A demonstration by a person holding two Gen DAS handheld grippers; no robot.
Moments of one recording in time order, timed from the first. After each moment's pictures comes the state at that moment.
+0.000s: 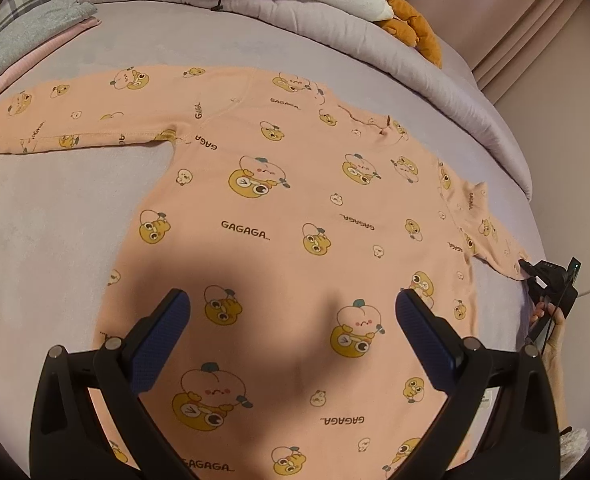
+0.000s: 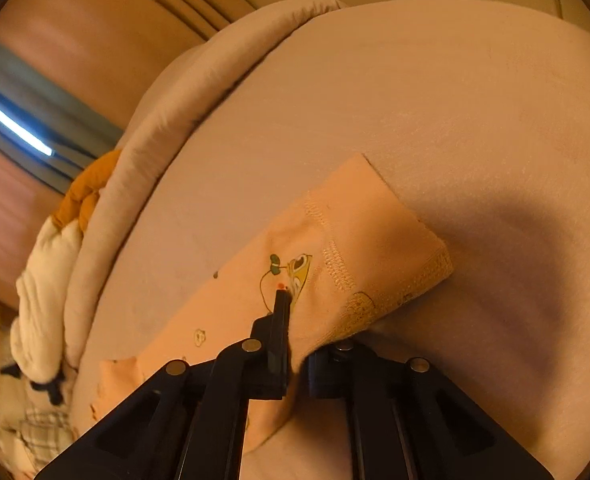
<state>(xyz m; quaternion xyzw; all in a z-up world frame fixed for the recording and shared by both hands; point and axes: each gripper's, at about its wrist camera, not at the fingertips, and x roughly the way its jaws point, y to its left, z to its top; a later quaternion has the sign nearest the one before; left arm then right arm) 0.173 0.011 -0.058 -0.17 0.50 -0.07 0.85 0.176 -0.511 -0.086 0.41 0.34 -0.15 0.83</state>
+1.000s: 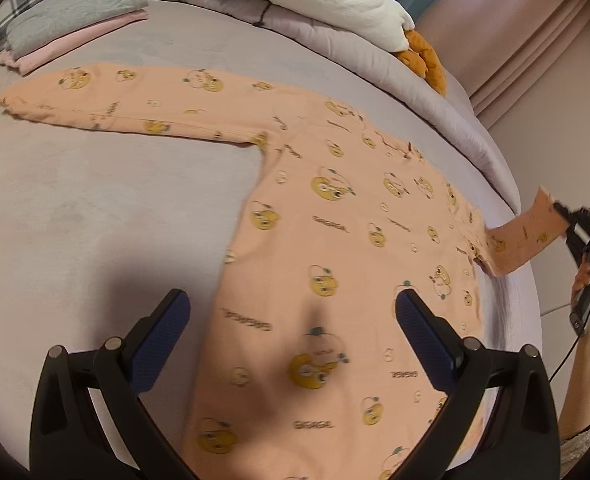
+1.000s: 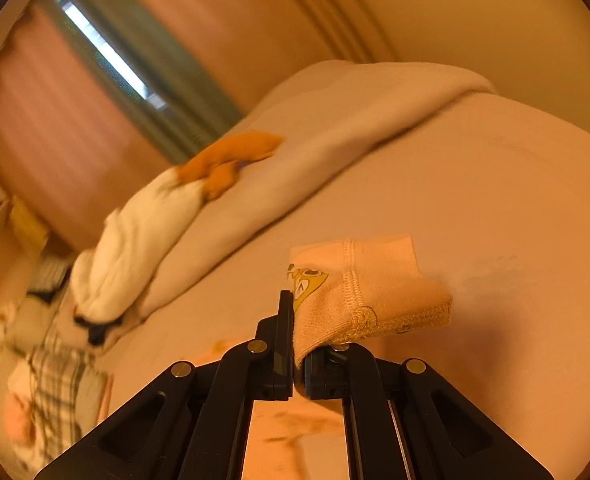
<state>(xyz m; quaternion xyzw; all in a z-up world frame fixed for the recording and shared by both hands) 0.132 0.097 -0.058 -0.21 0.47 -0.07 0.85 0.199 -0.348 0.062 0.29 0.30 -0.01 0.91</state>
